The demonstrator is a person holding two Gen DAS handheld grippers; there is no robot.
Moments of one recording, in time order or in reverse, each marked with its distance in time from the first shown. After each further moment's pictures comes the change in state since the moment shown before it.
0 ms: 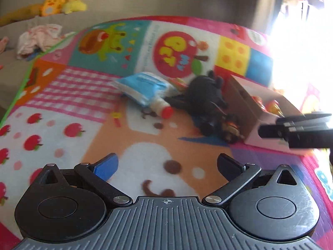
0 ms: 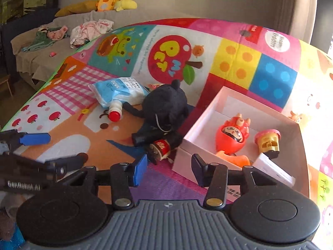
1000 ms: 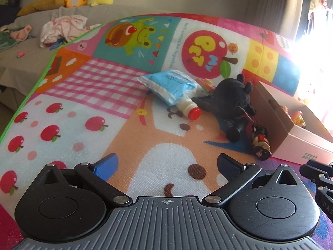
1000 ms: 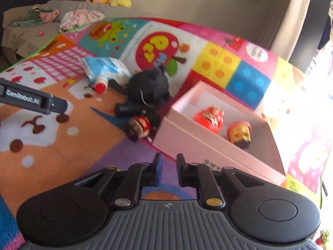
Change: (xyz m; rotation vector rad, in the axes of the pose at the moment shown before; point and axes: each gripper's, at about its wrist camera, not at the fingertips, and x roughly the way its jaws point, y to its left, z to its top) left arm 0.008 0.005 0.003 -0.054 0.021 0.107; right arm -0.016 0.021 -0.052 -0.147 -0.083 -0.194
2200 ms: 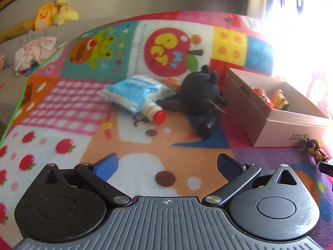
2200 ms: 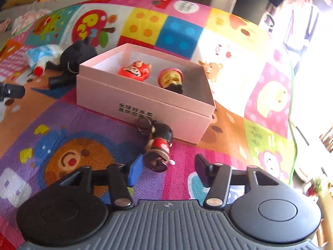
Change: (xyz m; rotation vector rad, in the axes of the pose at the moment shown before) left arm 0.009 -0.047 0.005 0.244 -0.017 -0.099; right arm -0.020 -0.085 -0.060 0.284 0.170 -0.177
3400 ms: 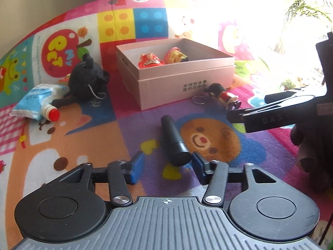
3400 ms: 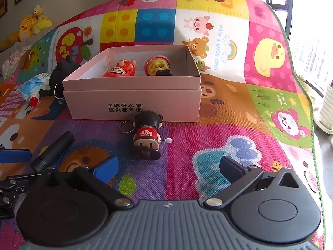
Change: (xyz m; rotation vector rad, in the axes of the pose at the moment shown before) left arm -0.029 -0.083 -0.030 0.329 0.116 -0.298; right arm 0.012 -0.024 -0.015 0.241 0.038 0.098
